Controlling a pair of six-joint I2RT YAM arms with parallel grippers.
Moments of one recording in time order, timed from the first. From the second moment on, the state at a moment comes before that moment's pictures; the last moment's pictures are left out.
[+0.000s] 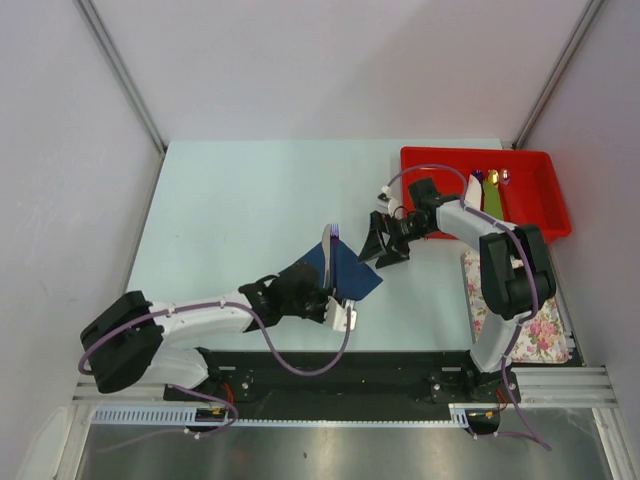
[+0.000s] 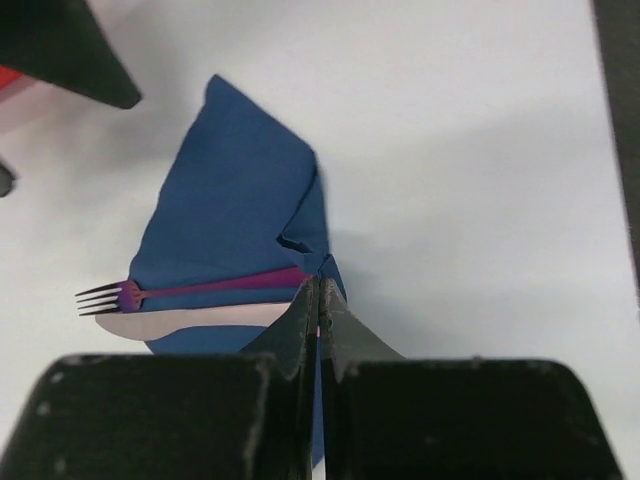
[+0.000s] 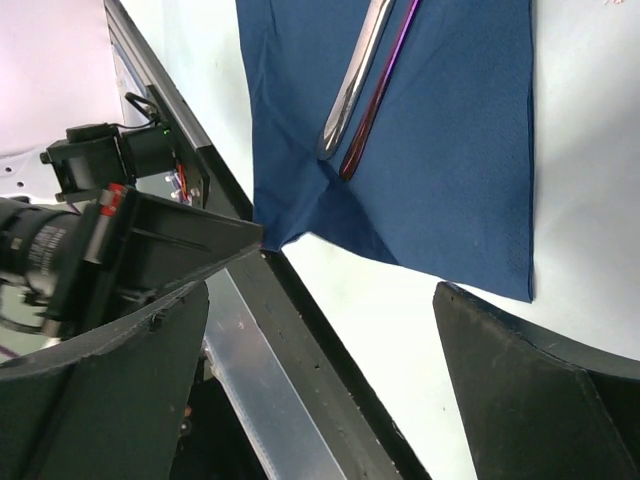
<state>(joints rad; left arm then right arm) -0.98 1.31 0.58 0.02 0.24 0.89 0.29 1.81 1.21 -0.63 -0.93 0.13</state>
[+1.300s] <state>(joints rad) -0.76 1.58 0.83 -0.06 0.34 0.87 0.44 1.99 1.13 -0.43 -0.97 0.38</state>
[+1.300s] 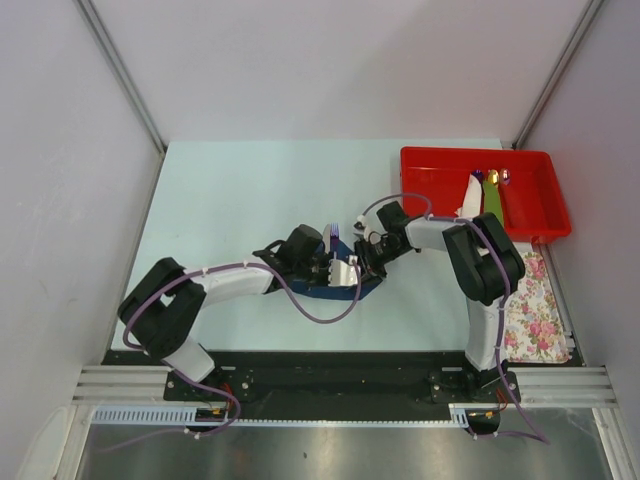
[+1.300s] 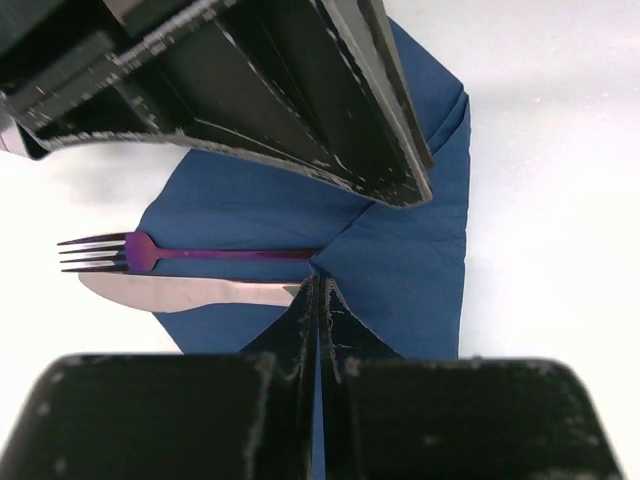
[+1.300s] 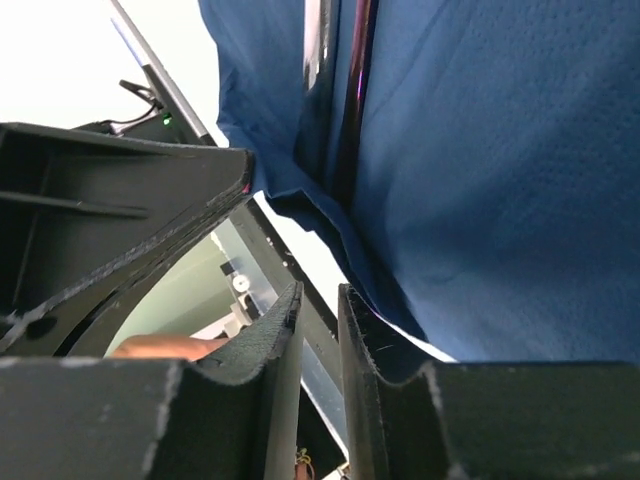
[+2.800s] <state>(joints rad) -0.47 1.70 0.90 -0.30 0.64 0.00 0.51 2.03 1.20 -0.45 -0.74 0.38</state>
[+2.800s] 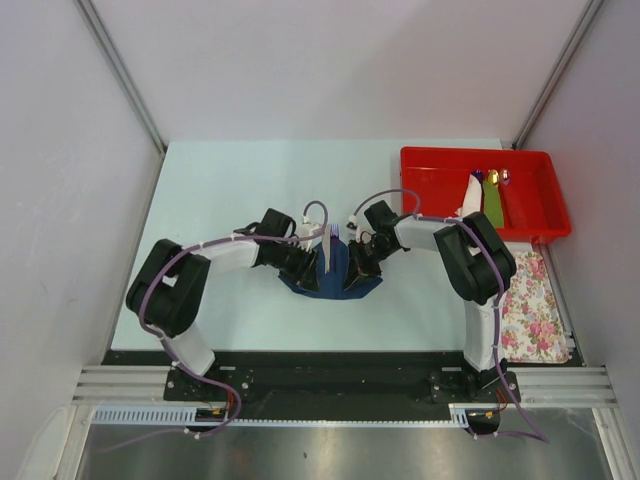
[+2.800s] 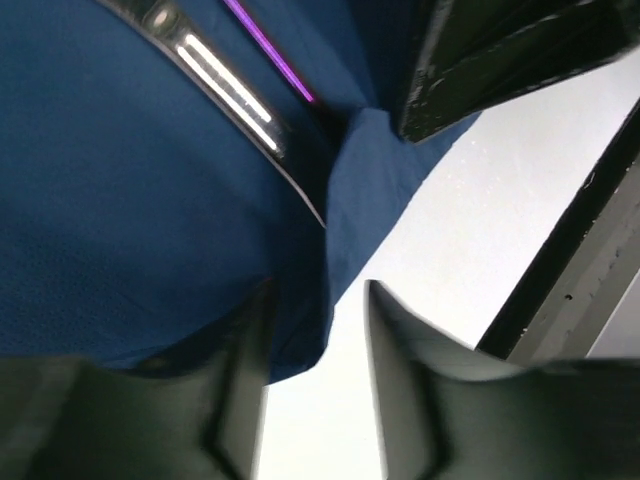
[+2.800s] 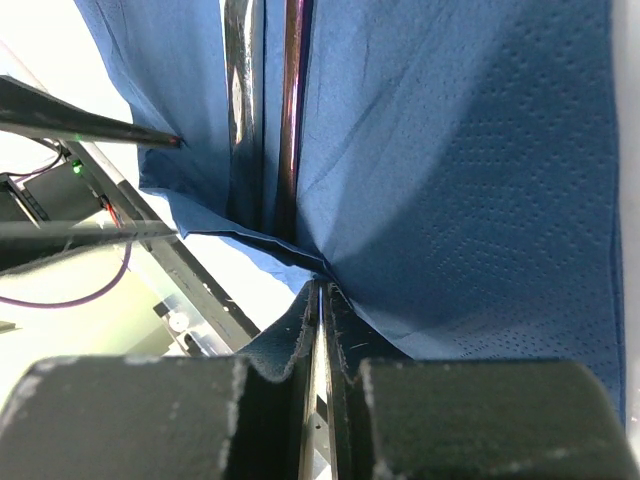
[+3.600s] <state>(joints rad) -0.45 1.81 0.96 -0.35 0.65 -0.08 0.53 2.01 1.22 -0.47 -0.67 0.34</state>
